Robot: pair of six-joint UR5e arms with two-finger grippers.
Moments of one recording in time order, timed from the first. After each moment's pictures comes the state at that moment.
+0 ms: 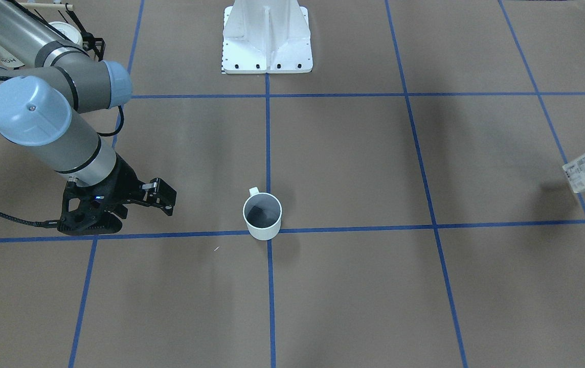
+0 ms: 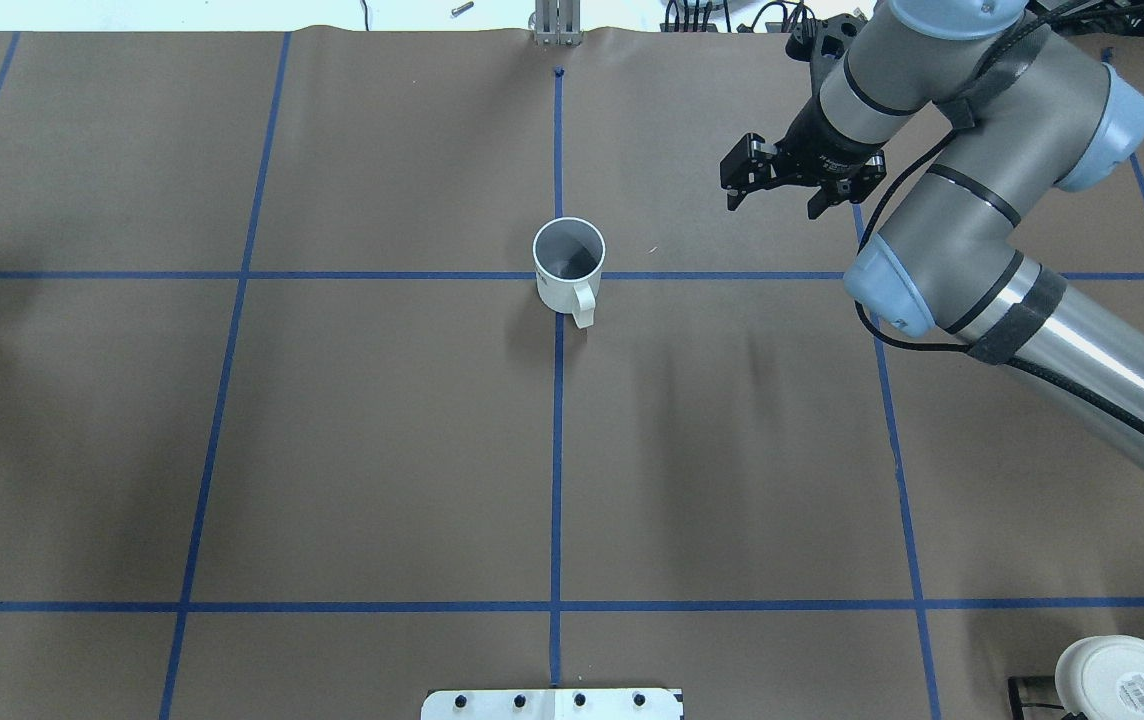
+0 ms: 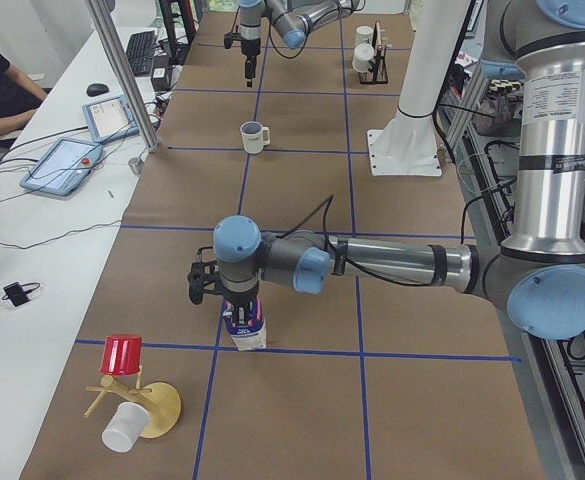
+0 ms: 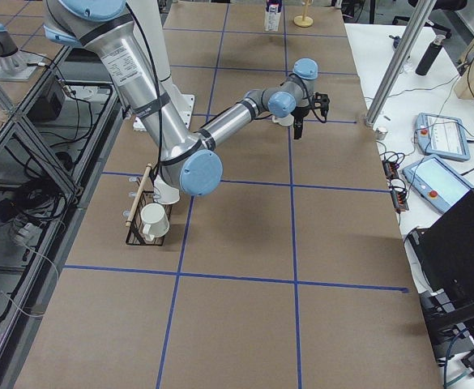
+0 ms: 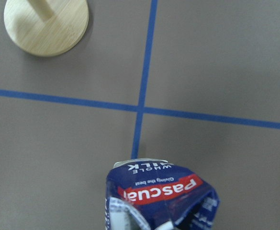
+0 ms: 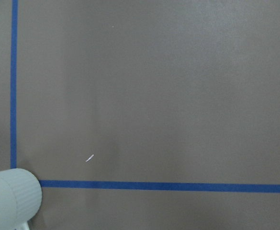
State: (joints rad) left arm -1.49 -1.62 -1.67 -1.65 -2.37 -0.34; right arm 0.91 -0.98 1.55 -1.40 2.19 0.98
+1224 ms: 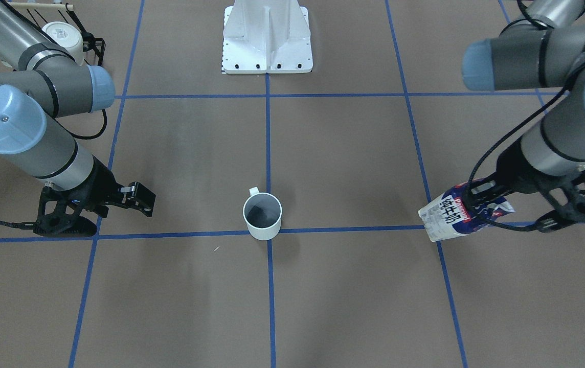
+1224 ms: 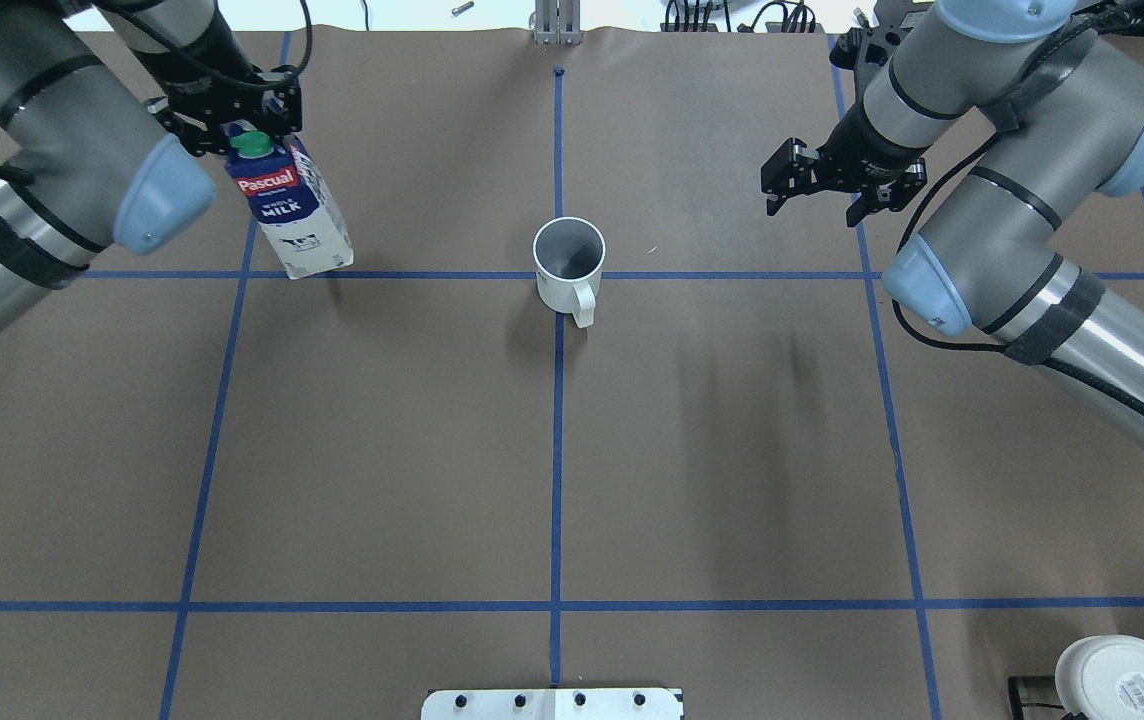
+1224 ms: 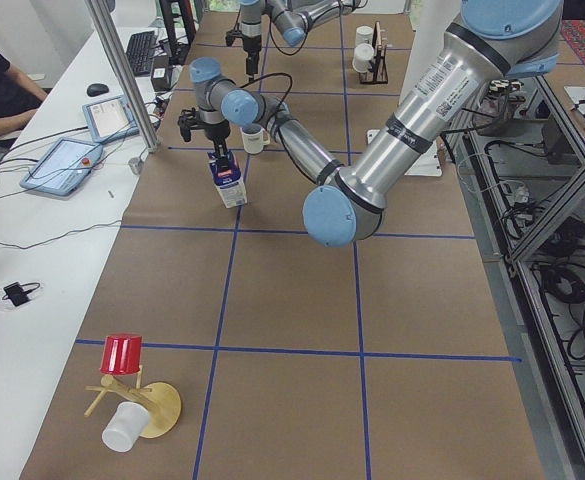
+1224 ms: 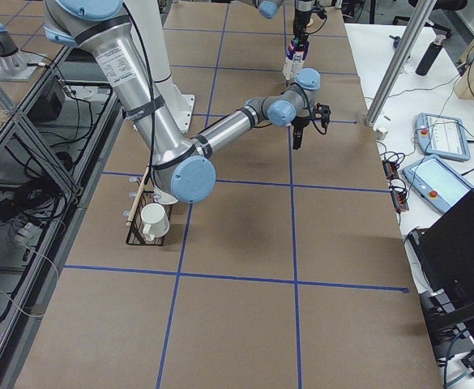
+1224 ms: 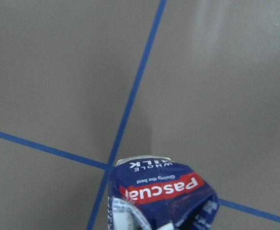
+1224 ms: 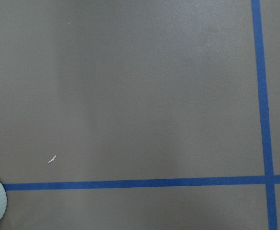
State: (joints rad) left arm -0.98 -2.29 -1.54 -1.47 -2.20 -1.10; right arm 0.94 -1.03 1.56 -1.41 2.22 0.98
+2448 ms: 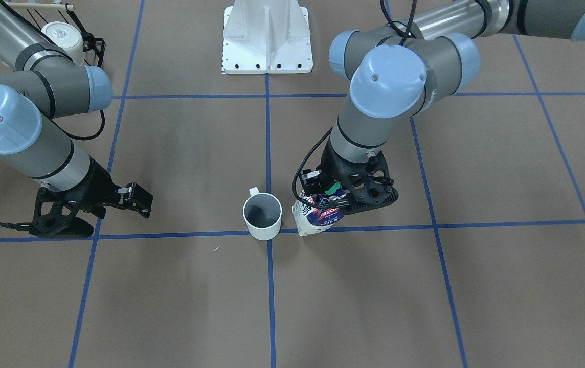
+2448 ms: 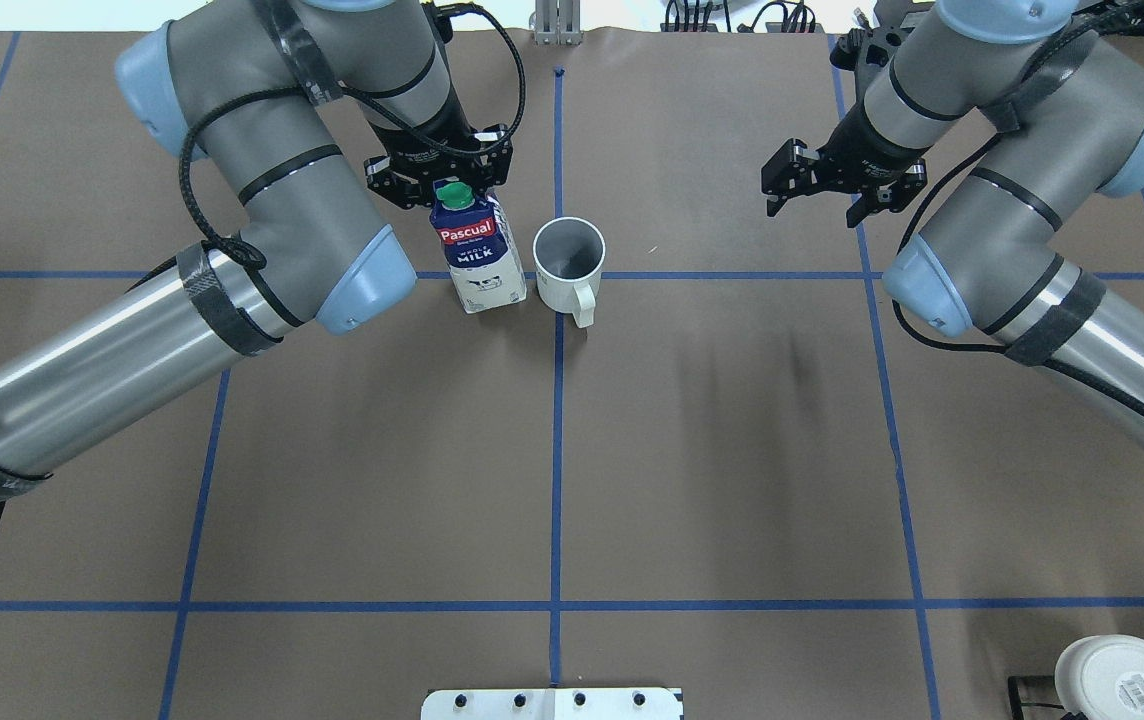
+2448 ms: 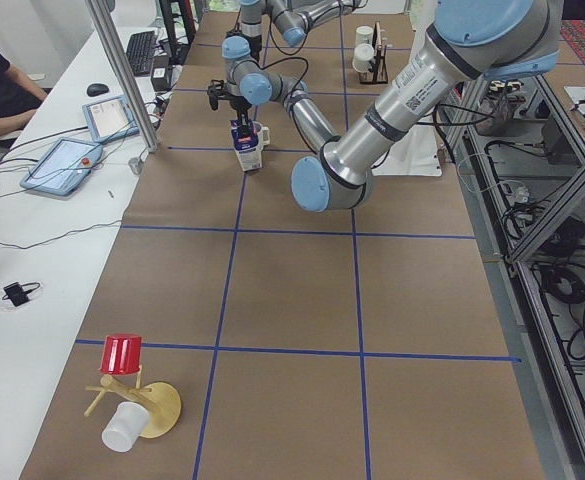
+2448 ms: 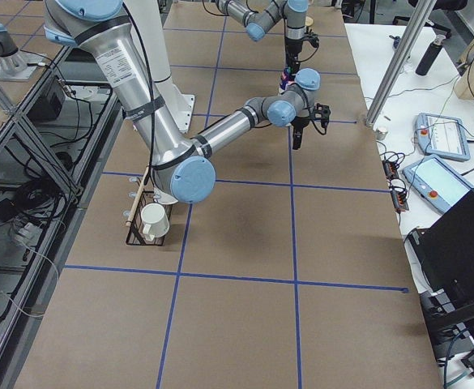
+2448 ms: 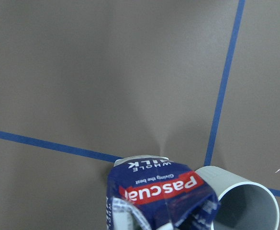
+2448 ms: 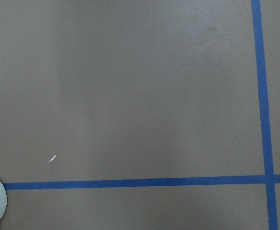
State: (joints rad) left arm -0.80 -2.46 -1.43 -1.61 -2.11 -1.25; right arm 0.94 -1.03 1.56 -1.41 2.22 0.98
